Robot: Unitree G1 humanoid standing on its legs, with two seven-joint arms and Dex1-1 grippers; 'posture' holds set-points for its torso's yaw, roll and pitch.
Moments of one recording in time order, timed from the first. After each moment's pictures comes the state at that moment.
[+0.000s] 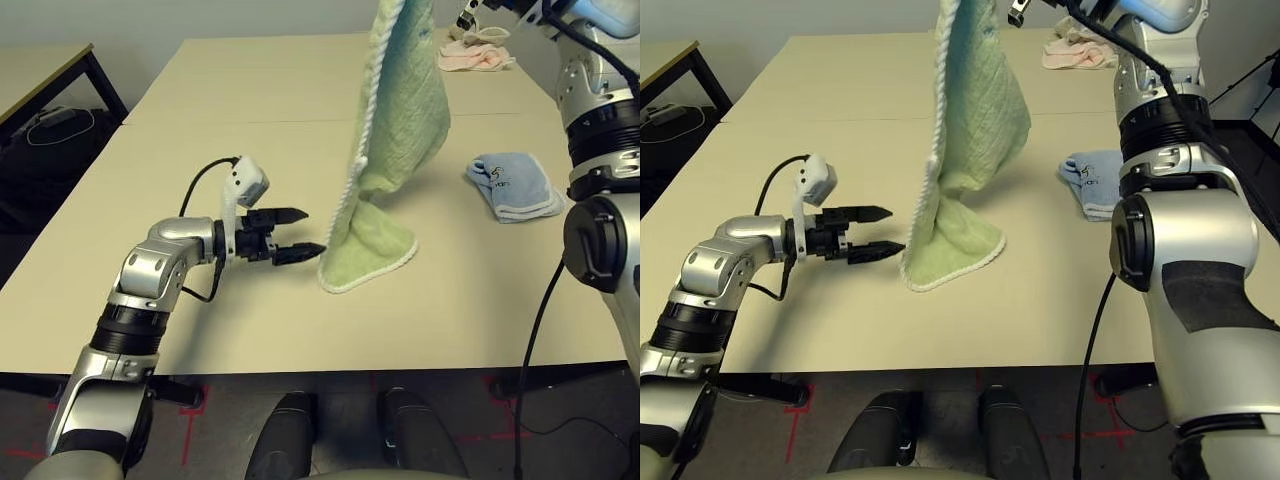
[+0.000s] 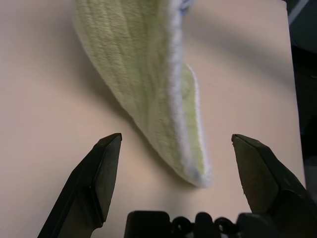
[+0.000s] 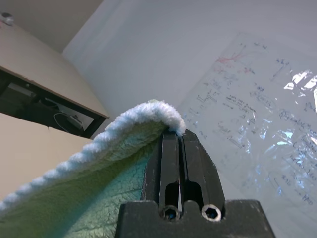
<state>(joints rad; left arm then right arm) -0.53 0.62 -0.10 0.00 -0.41 0.66 -1.11 -1.46 -0.47 -0.08 0.99 0.15 -0.46 0.93</state>
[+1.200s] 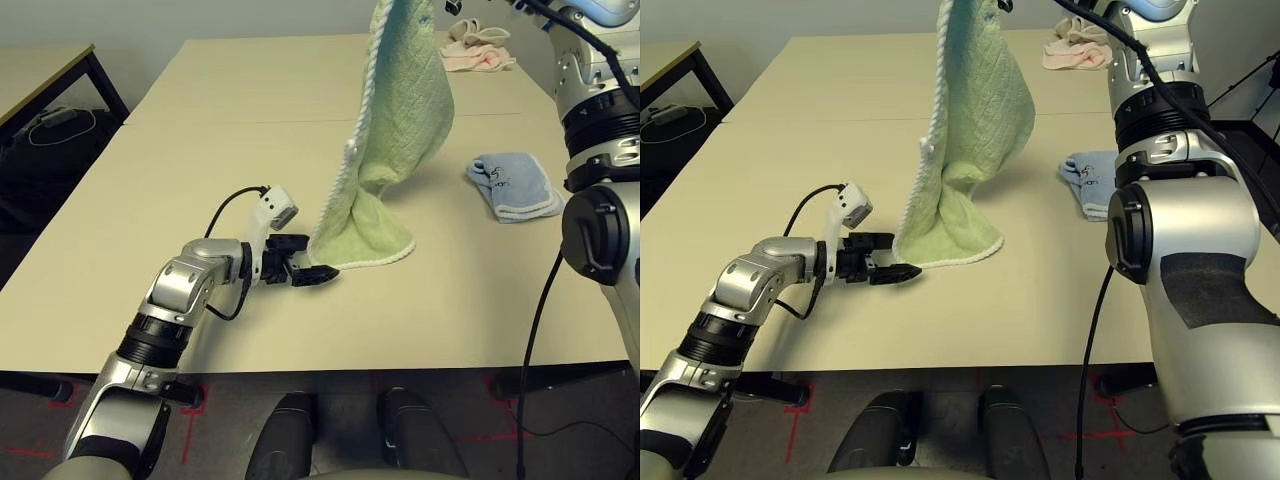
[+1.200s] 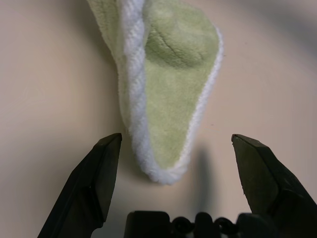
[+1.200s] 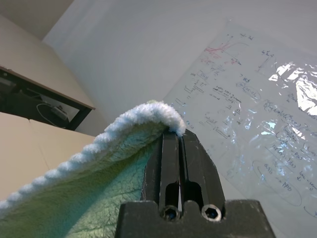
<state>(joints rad) -0.50 0.52 -0.20 0.07 -0.31 0.67 -0.96 -1.51 -0.46 -0.08 1.03 0.07 -0.45 0.85</state>
